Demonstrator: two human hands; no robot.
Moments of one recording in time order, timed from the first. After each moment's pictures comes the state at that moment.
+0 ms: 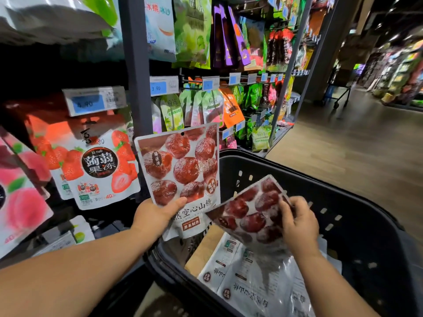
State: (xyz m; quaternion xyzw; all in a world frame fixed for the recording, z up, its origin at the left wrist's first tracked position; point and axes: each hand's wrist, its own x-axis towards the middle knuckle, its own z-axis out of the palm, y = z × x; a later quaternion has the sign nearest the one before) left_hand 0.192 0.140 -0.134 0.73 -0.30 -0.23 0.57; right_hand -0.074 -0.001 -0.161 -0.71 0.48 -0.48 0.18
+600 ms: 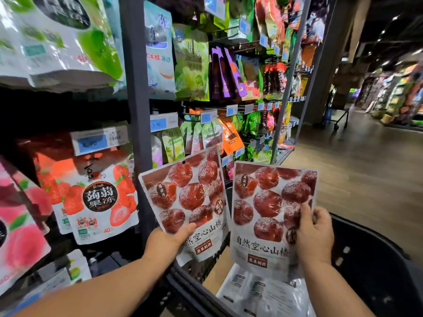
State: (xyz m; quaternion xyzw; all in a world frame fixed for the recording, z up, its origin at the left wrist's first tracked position) left_hand 0.183 0.115 -0.135 0.73 -0.28 -0.25 0.58; right_hand -0.071 -0.026 -0.112 -0.54 0.48 -0.62 0.30
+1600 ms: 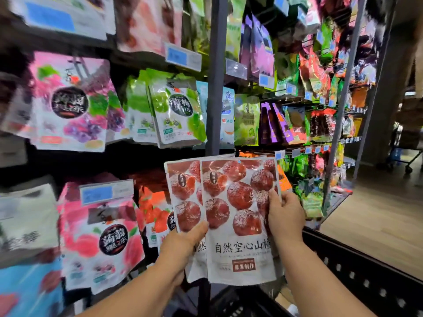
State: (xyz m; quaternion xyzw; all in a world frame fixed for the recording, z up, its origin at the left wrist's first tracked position) left_hand 0.204 0.231 -0.035 0.61 -0.25 -0.26 0.71; right_hand 0.066 0.067 0.015 -0.64 0.36 -0.58 0.35
